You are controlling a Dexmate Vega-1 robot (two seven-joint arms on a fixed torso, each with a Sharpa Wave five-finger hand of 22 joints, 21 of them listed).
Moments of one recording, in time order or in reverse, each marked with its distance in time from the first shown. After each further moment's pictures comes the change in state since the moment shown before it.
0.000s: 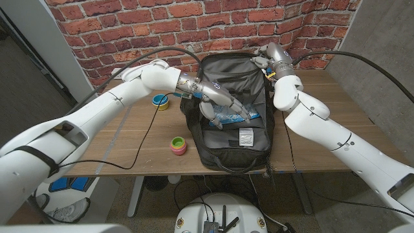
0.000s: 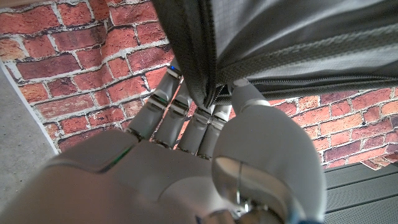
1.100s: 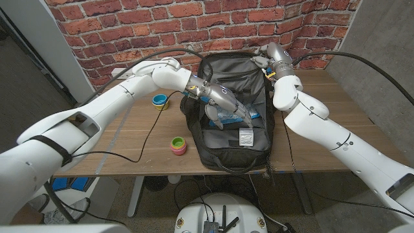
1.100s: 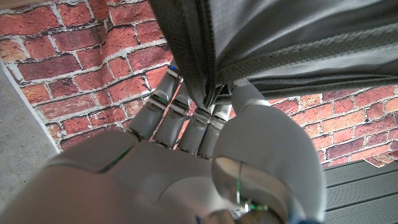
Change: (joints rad) left arm -0.086 -0.089 0.057 0.099 0.212 -0.105 0.082; left_hand 0.042 -0.008 -0.037 0.016 0.000 -0.082 0.044 0.000 -0.003 -0.060 0.019 -0.003 0.000 -0.064 0.004 0.000 0.000 -0.075 0.004 -0.004 0.000; right arm 0.000 0.010 0.004 0.011 0.010 0.009 -0.019; right_hand 0.000 0.000 -0.002 -0.002 0.000 0.003 0.003 -0.005 0.000 0.001 0.001 -0.007 0.005 0.000 0.000 -0.007 0.009 0.000 0.000 0.015 0.000
